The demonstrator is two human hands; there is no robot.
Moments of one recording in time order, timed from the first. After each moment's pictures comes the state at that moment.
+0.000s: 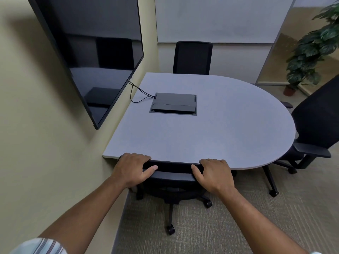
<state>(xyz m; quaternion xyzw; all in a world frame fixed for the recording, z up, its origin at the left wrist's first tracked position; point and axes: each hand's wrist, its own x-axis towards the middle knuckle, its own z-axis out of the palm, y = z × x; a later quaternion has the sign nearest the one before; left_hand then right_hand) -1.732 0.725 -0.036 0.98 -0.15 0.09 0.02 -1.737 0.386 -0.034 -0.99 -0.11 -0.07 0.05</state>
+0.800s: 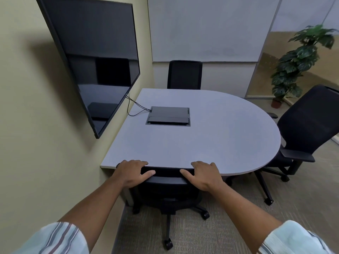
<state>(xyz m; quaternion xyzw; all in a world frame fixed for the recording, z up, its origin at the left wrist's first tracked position) -1.742 0.719 -0.018 0.99 -0.11 -0.04 0.04 -1.748 0.391 -0.009 -0.99 -0.11 0.06 0.09</state>
